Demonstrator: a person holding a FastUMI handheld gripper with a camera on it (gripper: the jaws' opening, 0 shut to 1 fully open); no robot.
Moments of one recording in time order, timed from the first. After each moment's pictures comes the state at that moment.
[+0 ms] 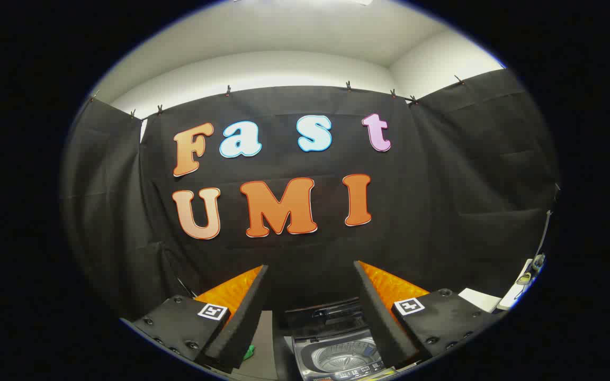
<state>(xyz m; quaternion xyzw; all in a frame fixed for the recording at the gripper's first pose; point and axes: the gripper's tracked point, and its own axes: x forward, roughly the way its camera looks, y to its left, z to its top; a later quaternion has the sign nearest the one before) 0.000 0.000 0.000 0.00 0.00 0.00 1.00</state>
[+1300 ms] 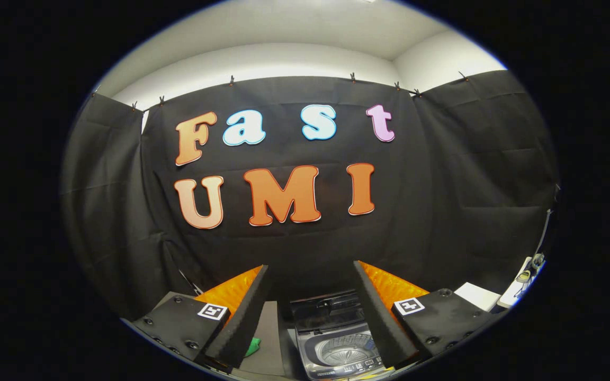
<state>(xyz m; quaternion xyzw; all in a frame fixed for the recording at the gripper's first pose) -0.004 0.027 -0.016 -0.01 0.03 0.01 1.00</state>
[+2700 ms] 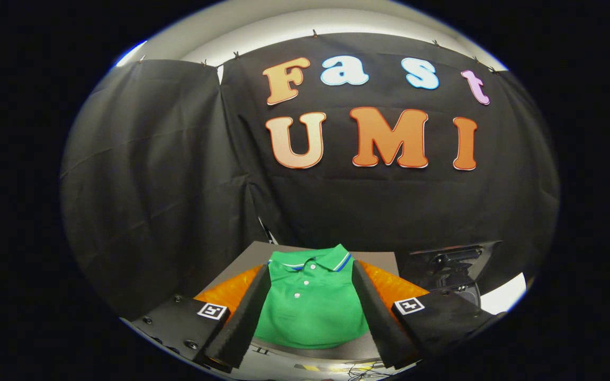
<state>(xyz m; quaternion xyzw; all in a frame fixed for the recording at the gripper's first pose) -0.027 0.251 -0.160 -0.04 0.18 0.22 0.96</state>
